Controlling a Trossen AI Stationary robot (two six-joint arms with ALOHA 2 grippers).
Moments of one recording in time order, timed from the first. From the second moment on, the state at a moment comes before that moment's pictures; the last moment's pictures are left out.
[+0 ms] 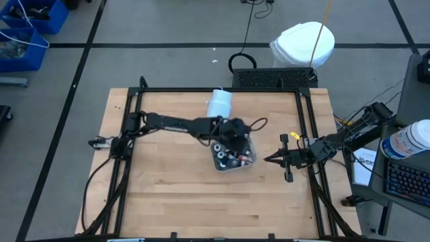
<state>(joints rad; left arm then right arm) 0.04 2.10 1.72 -0.33 0.25 0.59 0.52 0.60 0.19 0.35 0.42 -0.30</state>
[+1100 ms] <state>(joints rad) 0.14 2.22 1.73 -0.38 0.32 0.80 0.47 0.61 0.19 0.34 0.42 -0.30</state>
